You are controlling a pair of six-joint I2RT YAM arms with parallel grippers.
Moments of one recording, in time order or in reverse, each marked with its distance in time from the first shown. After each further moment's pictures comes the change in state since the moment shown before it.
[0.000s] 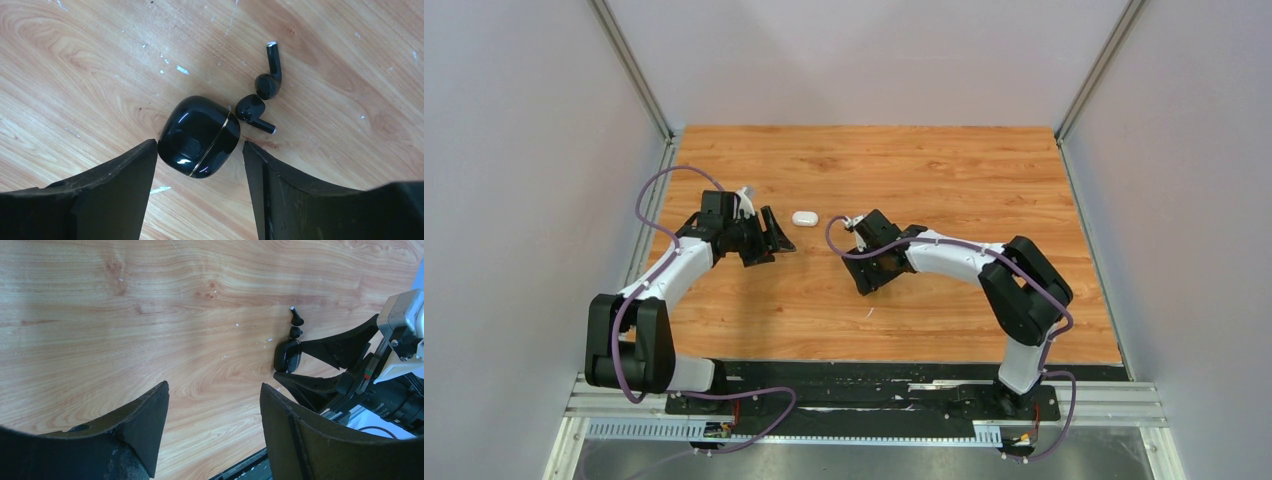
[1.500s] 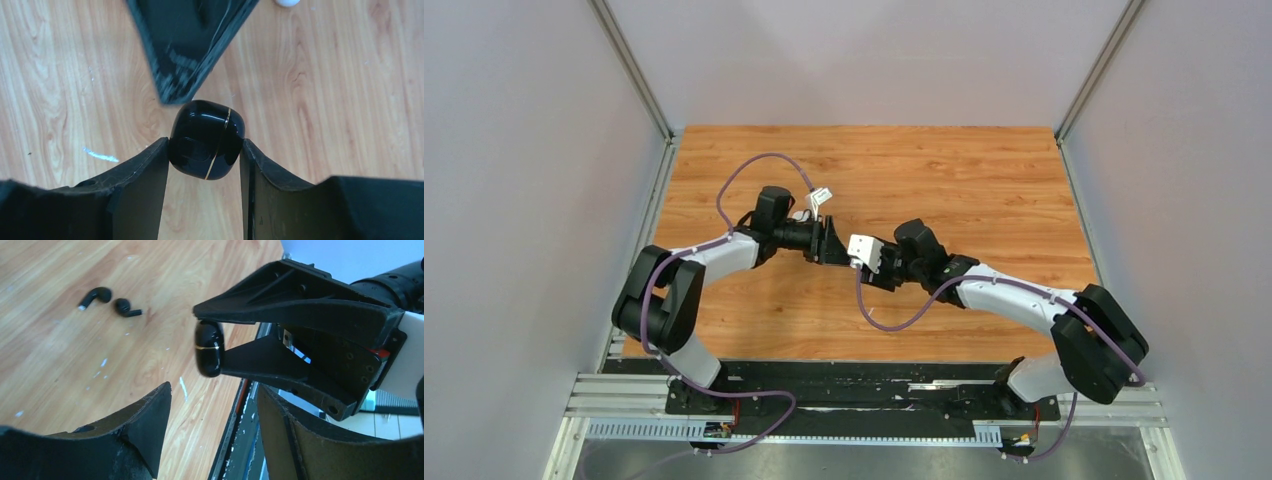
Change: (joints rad) left arm -0.277 0.245 0.011 0.505 0.521 0.066; right arm -0.008 -0.413 -0.367 0.421 -0.216 -0.801
